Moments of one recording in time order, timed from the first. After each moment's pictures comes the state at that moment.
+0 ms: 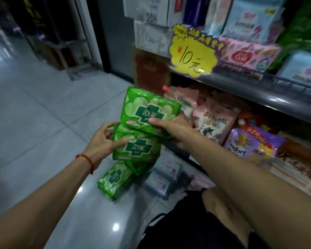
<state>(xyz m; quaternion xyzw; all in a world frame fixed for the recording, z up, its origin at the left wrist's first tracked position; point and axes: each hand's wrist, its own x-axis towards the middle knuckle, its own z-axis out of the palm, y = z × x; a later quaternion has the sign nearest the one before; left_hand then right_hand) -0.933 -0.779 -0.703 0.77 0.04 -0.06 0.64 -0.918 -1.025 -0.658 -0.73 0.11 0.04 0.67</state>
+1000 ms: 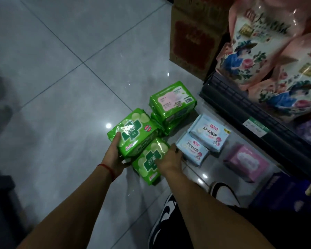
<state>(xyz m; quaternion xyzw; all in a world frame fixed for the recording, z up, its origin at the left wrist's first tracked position) -0.975 -0.717 -0.942 0.49 0.47 -0.18 0.71 -0.974 -0.894 -0.939 -0.83 0.25 0.34 0.38</state>
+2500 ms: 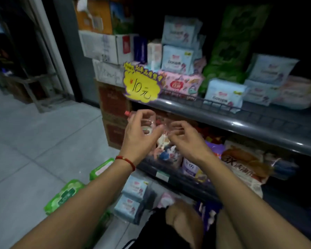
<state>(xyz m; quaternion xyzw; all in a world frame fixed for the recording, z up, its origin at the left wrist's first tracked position) -0.971 -1.007 -0.595 0.78 -0.19 0.11 0.58 -1.021 -1.172 -0.582 -0.86 0.08 -0.07 0.50</state>
